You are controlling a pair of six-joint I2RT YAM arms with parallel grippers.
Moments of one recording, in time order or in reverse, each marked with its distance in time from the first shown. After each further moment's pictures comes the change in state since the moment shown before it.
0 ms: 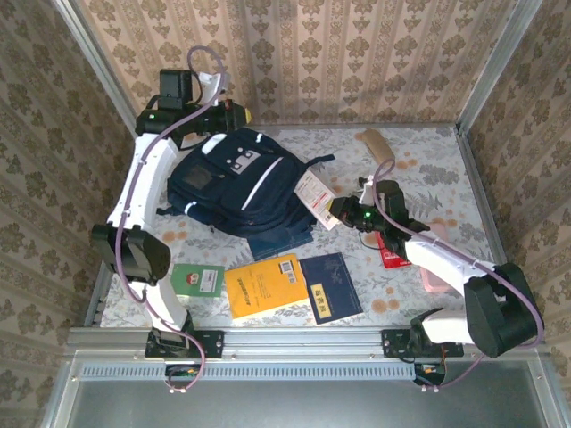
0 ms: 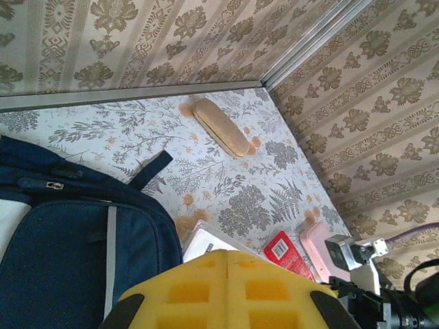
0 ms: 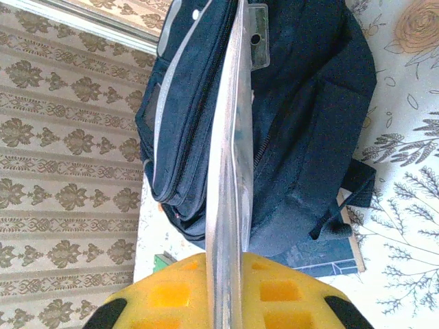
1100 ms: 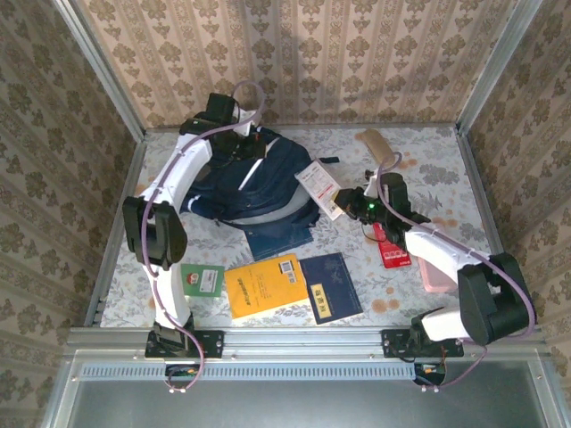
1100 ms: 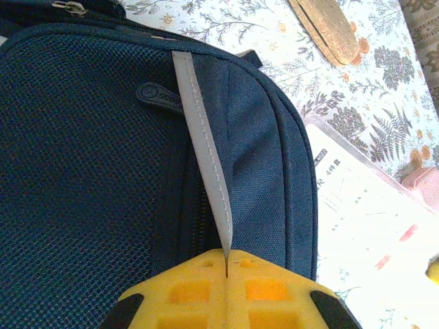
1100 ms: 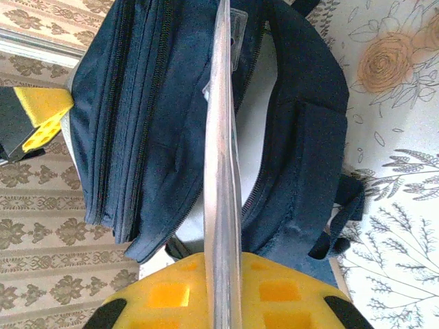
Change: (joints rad) left arm -0.100 0.177 -0.079 -0.077 -0.210 0.108; right arm -0.071 0.093 0.058 0.024 -0.011 0.047
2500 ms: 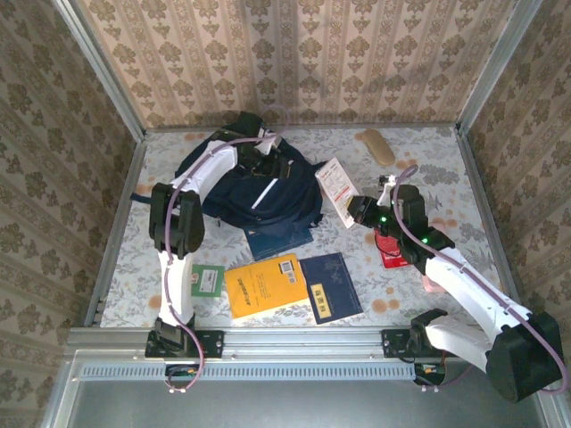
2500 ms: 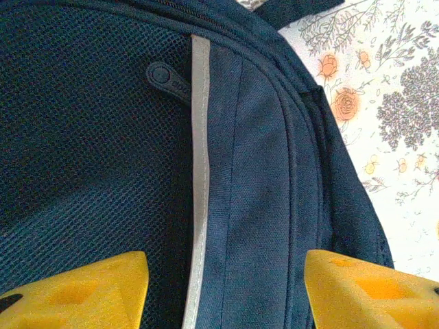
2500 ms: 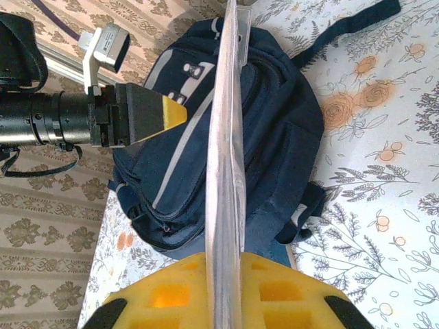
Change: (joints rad) left arm -0.091 0.190 -0.001 0.022 -0.107 0.031; right arm 0.042 -0.354 -0.056 -0.266 0.217 -0.183
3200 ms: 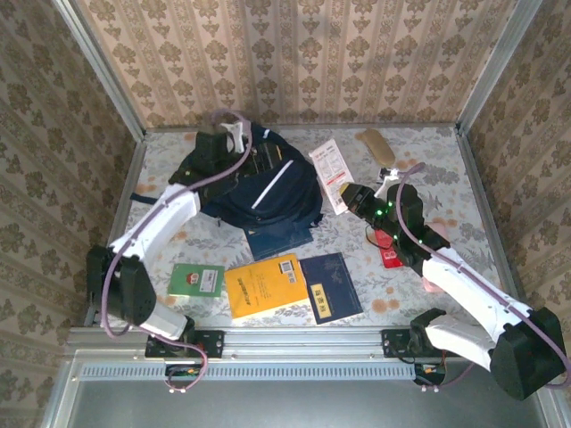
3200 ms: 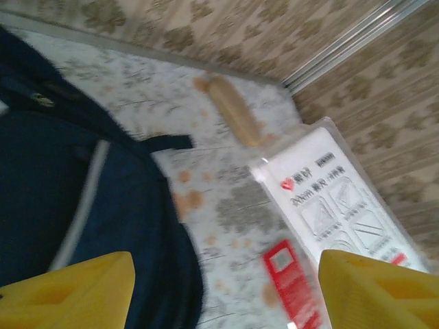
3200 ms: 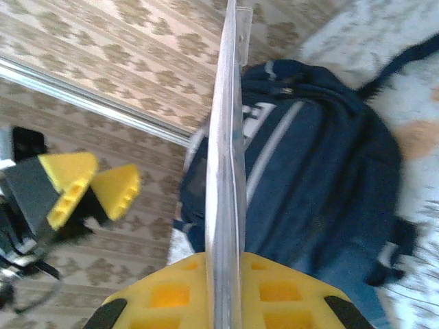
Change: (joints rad) left arm 0.002 -0.608 -0.584 0.561 0.033 -0.395; right arm 0.079 0.011 0.014 0.159 0.081 0.186
